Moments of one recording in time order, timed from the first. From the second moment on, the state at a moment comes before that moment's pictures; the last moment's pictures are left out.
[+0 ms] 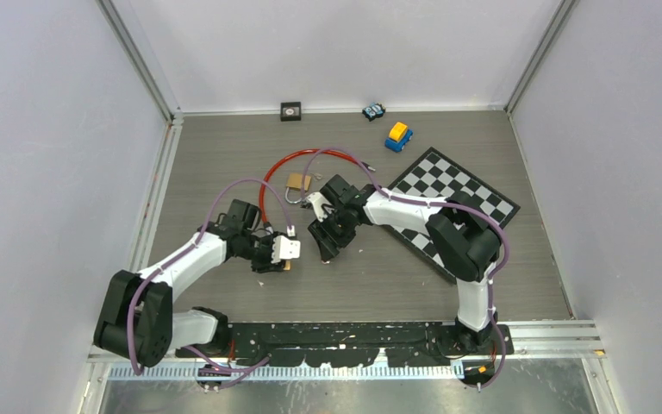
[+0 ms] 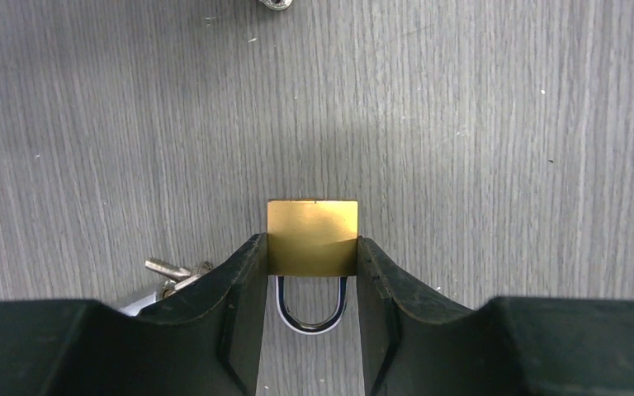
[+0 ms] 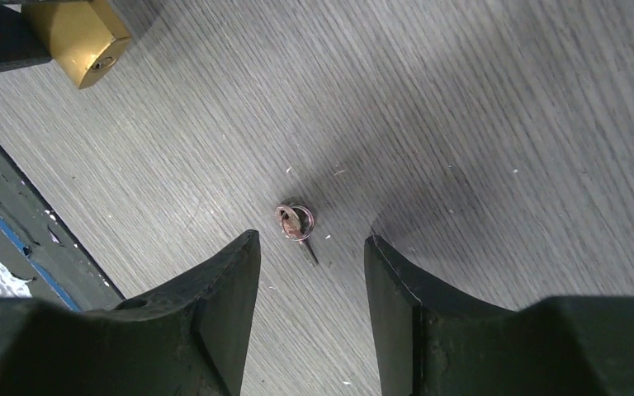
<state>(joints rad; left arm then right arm) -0.33 1.24 0.60 -0.54 0.67 1.20 0.81 1.94 1.29 -0.51 -0.38 0.00</state>
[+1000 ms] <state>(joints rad) -0.33 1.25 0.59 -0.52 0.65 1.17 0.89 1.94 1.30 -0.52 -0.28 0.01</state>
